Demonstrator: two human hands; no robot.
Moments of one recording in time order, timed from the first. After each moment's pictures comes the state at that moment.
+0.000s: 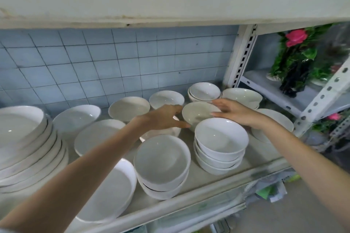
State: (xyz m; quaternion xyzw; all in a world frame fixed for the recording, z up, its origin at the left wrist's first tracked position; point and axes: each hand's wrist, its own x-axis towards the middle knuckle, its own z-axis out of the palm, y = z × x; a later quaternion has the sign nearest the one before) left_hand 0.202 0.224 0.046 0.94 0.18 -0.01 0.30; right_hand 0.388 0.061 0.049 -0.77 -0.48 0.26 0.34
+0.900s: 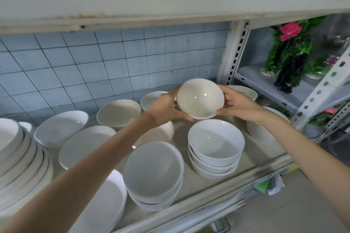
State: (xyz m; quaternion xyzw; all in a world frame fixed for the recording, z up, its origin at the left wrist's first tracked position) left_hand 0.235 0.223 0.051 0.88 0.16 0.14 0.44; right_hand 0.411 0.047 0.055 -0.70 -0.48 0.28 0.45
